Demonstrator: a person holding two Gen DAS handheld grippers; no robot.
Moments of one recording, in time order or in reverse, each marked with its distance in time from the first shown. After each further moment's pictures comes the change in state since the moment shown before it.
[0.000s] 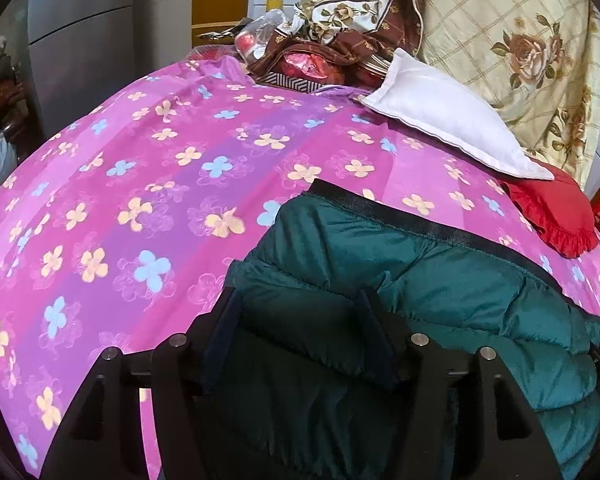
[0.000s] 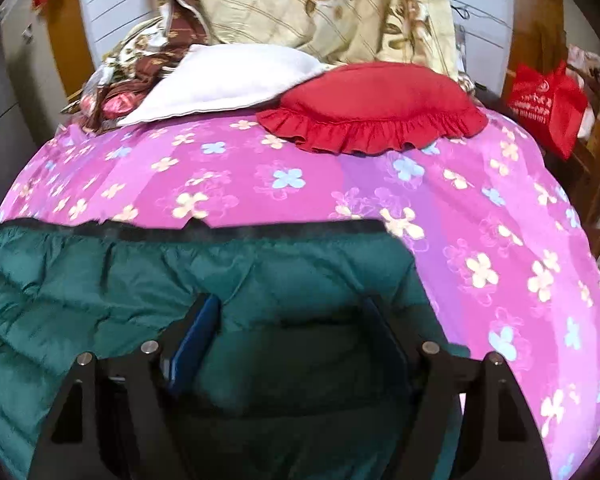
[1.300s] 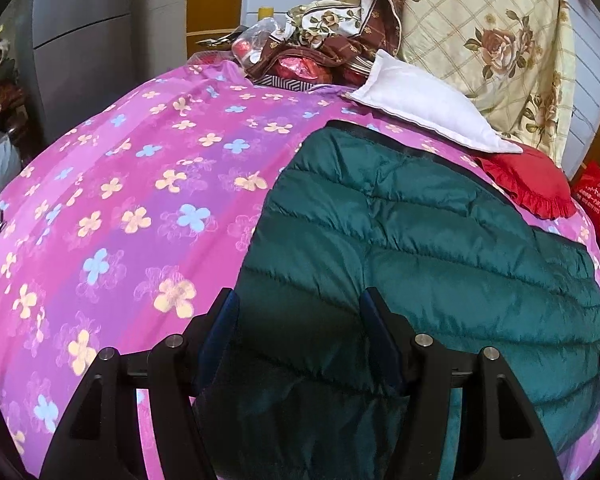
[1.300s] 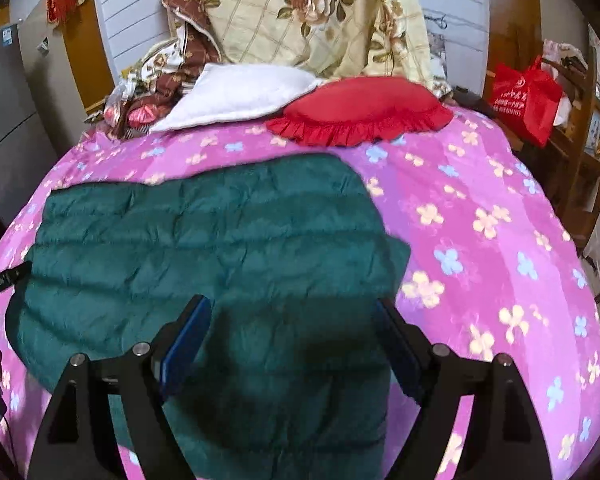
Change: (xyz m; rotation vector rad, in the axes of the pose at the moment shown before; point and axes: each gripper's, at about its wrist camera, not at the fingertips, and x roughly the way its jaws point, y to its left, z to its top) left arm -0.068 0.024 -0.057 0.054 -0.008 -0.040; right arm -0.112 -0.007 -0.077 0.005 -0.030 0.022
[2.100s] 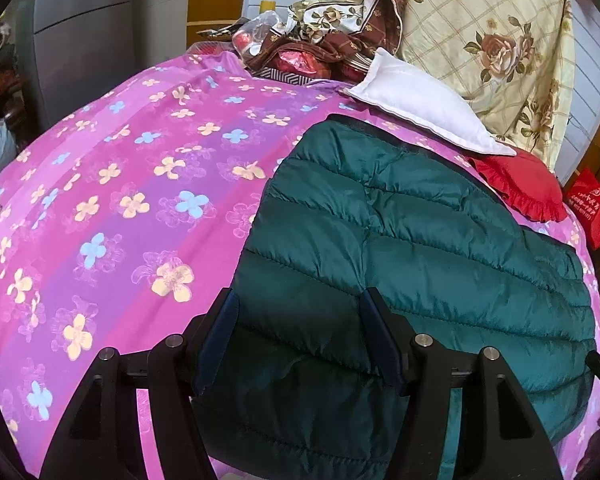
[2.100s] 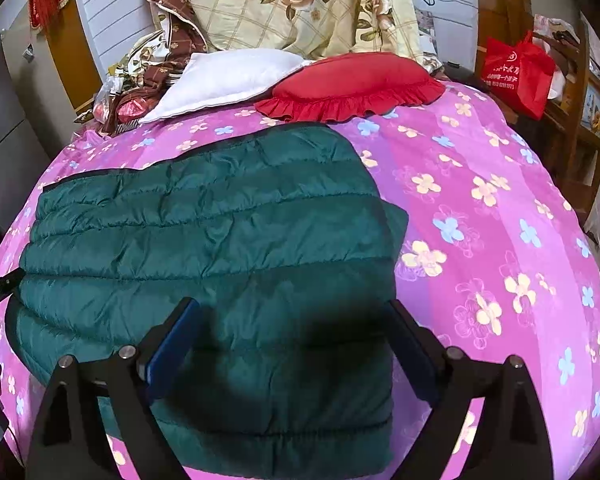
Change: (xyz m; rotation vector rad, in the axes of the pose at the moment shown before) left arm -0.004 0.009 -0.003 -0.045 0.028 -0.051; right arm 0.005 -0.008 -0.007 0.067 0.035 0.002
